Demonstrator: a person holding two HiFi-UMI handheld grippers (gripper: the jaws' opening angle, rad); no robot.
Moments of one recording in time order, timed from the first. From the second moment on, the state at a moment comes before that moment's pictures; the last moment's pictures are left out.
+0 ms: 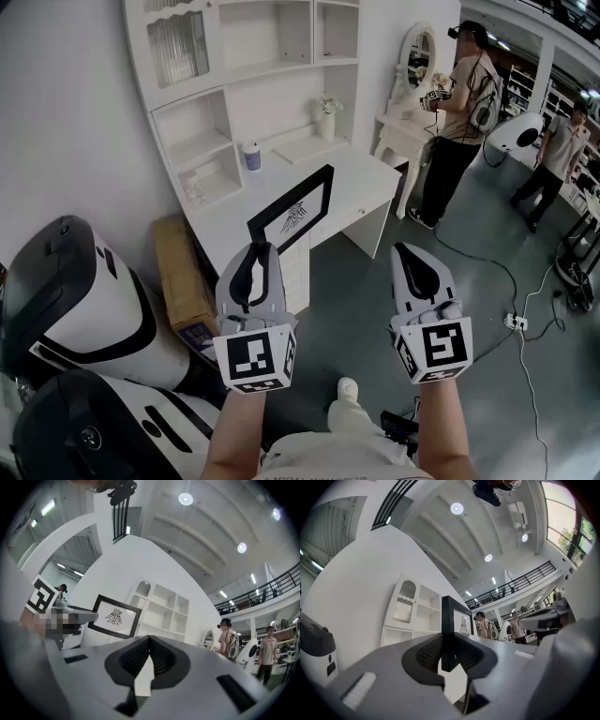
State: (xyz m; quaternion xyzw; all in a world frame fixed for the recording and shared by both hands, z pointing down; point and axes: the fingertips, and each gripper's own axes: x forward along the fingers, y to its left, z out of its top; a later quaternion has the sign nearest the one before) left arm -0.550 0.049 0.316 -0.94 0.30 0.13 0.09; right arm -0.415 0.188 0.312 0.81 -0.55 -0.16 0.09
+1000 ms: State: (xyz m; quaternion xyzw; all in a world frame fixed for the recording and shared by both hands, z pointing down) left arm -0.288 -0.024 0.300 -0.93 0.33 0.12 0.10; right arm -0.151 0.094 0.301 0.77 -0.61 -0.16 0.07
